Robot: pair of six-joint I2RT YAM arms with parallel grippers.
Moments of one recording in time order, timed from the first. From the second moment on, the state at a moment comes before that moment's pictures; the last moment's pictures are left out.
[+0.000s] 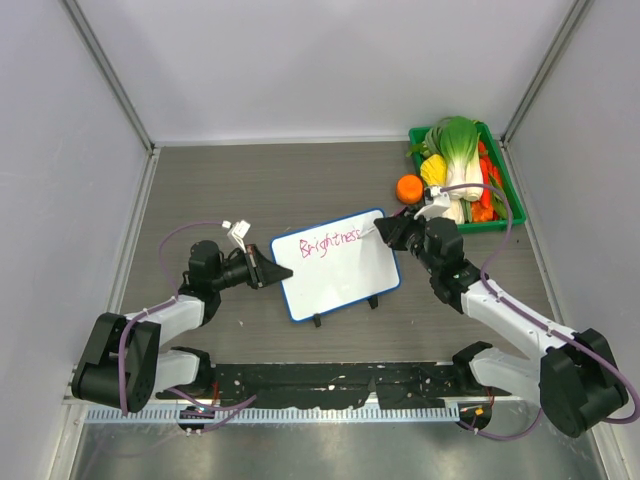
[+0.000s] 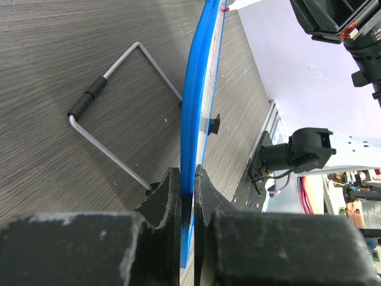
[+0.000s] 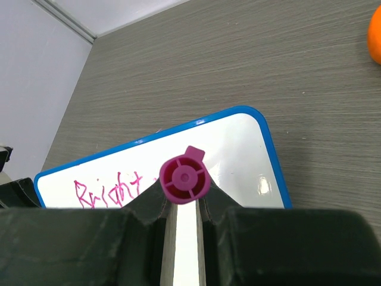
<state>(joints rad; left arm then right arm) -0.21 1.23 0.28 0.63 0.84 -0.71 0.47 1.08 0.54 0.34 0.02 0.60</state>
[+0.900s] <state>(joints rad) -0.21 1.23 0.28 0.63 0.84 -0.71 0.47 0.84 0.59 0.24 0.04 0.59</state>
